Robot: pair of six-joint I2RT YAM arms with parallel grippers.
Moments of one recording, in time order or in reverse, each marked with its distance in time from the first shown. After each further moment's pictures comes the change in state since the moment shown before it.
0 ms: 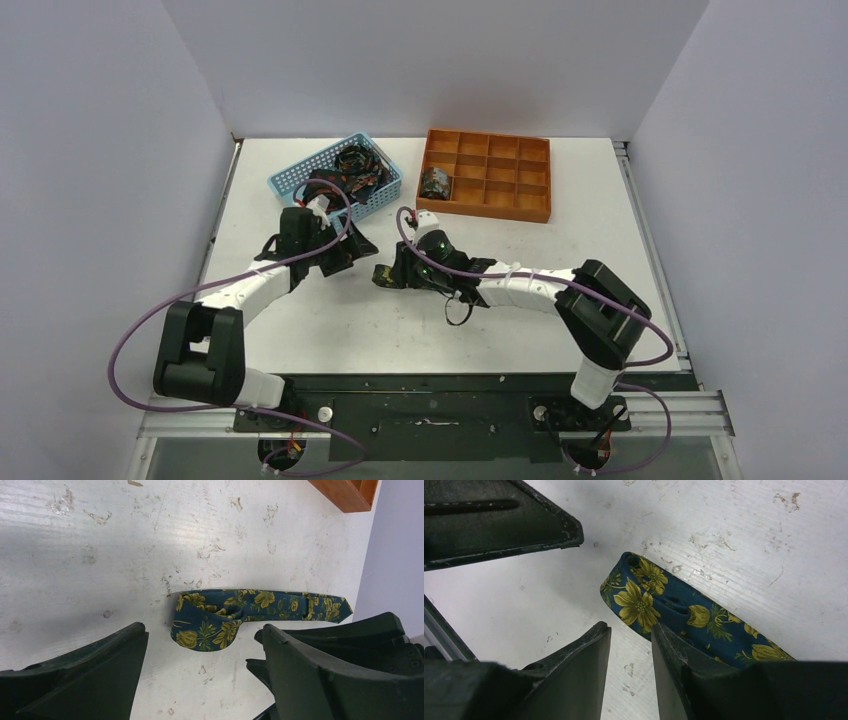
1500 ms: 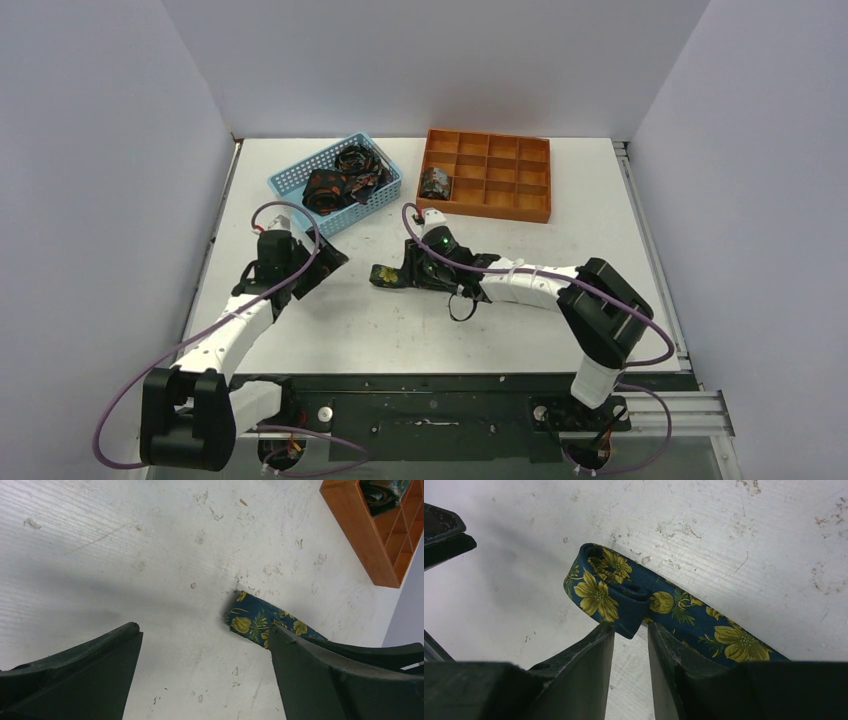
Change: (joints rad) left arm 0.075 -0.321 -0.178 -0.129 -0.272 -0.117; right arm -0.017 0.002 0.026 -0.095 0.009 -0.002
